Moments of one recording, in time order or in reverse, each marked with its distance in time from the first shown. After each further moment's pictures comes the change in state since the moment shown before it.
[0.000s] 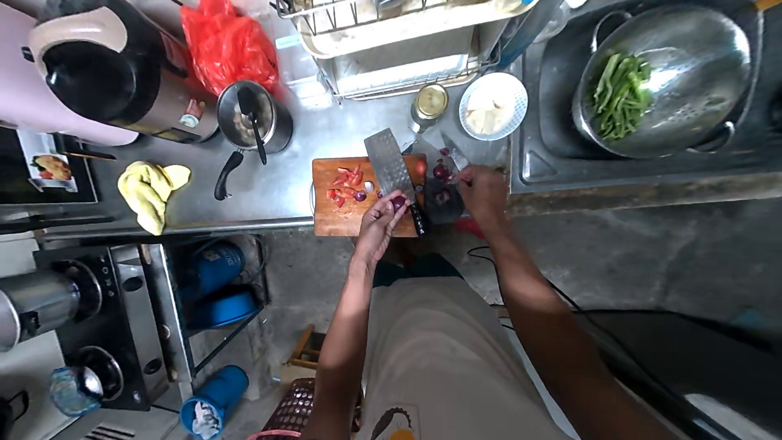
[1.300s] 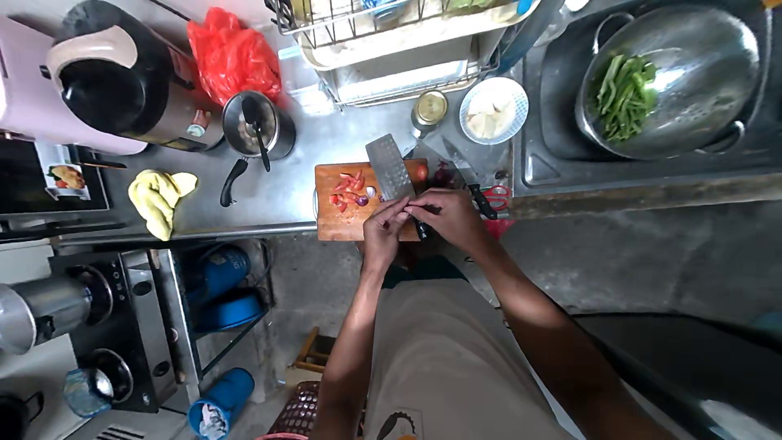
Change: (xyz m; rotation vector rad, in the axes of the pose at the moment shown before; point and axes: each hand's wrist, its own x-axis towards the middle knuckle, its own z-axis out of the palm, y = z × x) left_hand -0.005 0.010 0.022 0.734 0.117 0.436; right_hand -0.042 -0.073 -0.012 0.405 -0.121 -0.490
